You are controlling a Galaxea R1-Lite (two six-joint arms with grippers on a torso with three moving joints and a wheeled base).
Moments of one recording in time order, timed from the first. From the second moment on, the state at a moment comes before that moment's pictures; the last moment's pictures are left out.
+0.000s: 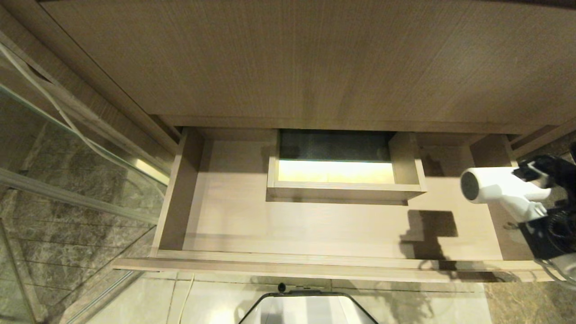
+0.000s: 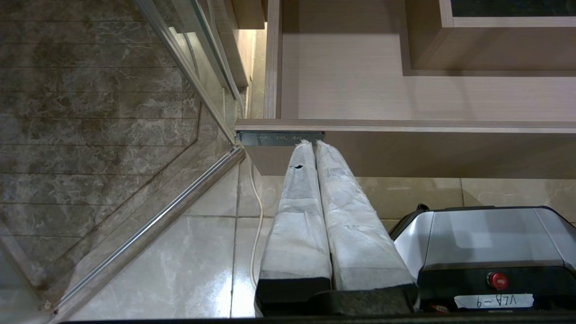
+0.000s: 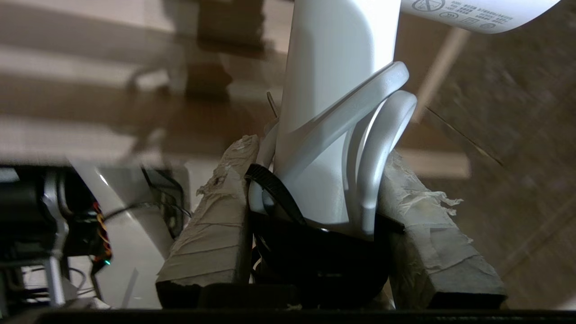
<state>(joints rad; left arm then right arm) 0.00 0.00 0.00 0.00 0.00 0.00 0.12 1.36 -0.84 0.34 -0.34 -0.16</state>
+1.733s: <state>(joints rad) 0.00 0.00 0.00 0.01 0.00 0.00 -0.12 2.20 -1.39 -0.02 -0.32 -0.30</state>
